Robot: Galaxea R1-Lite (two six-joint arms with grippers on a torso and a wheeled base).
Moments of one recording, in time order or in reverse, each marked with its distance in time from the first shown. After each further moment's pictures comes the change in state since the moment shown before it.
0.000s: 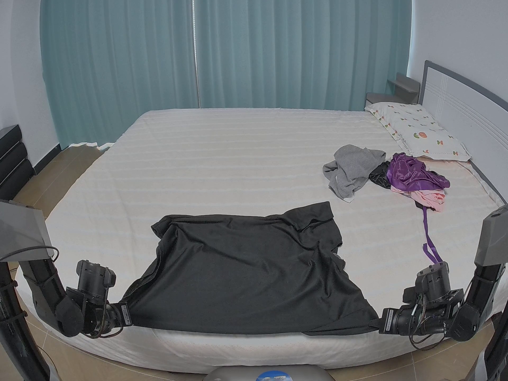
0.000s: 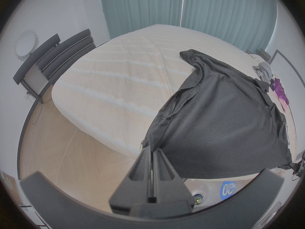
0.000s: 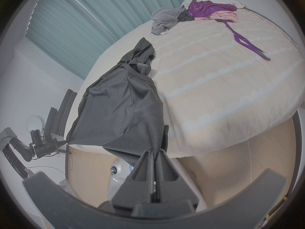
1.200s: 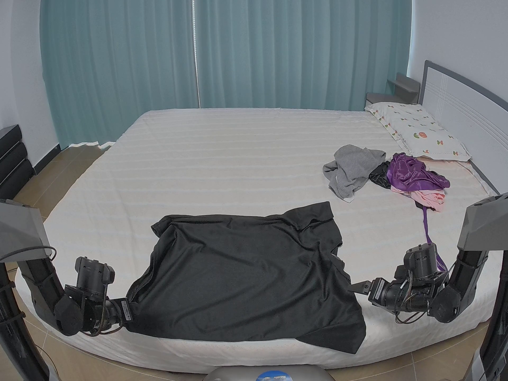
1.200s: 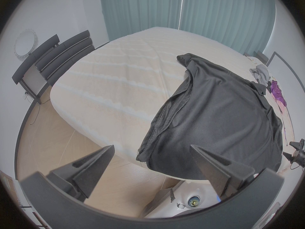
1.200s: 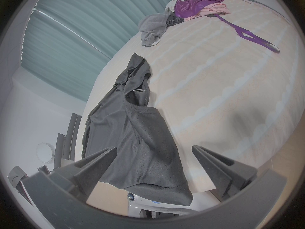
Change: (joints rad) left arm -0.009 -0.019 -0.005 -0.016 -0.012 -0.007; right arm -0.053 0.126 -0.229 -0.015 0.030 0.176
